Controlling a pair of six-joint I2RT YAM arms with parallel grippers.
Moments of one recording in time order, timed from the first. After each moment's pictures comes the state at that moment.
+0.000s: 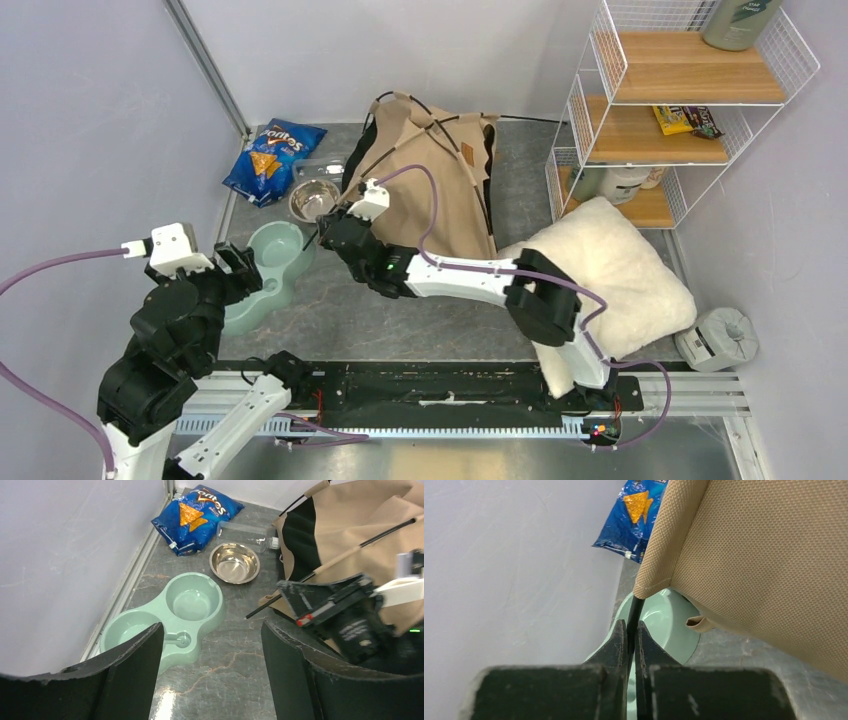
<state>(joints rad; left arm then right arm) -0.50 0.47 1.27 -1.06 -0.70 -0.29 1.18 2.17 1.74 0.23 0.71 0.93</state>
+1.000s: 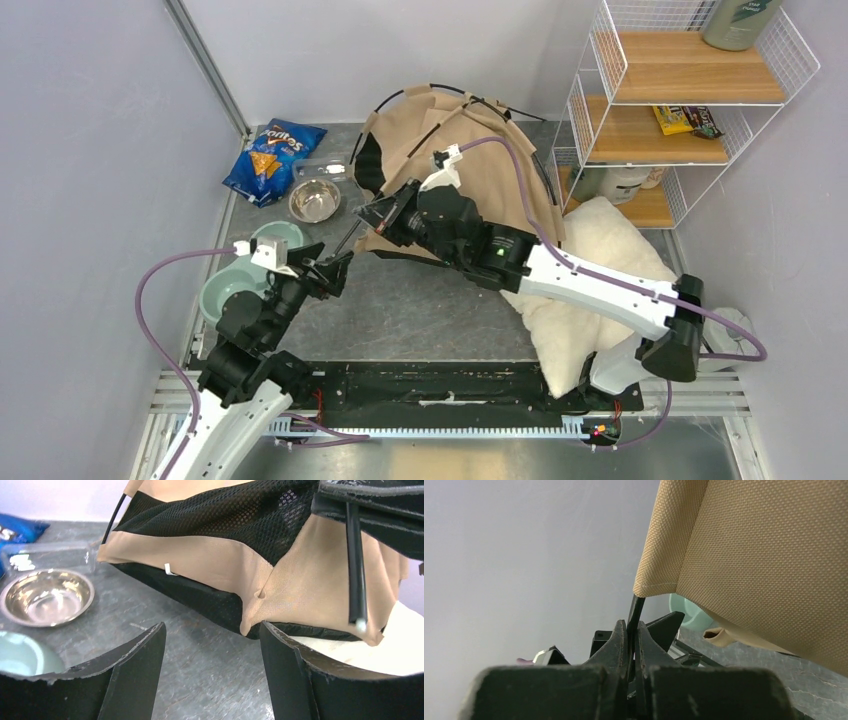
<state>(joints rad) -0.50 0.21 0.51 -0.26 -0.09 -0.29 1.13 1.52 1.47 -0.15 0.34 1.22</state>
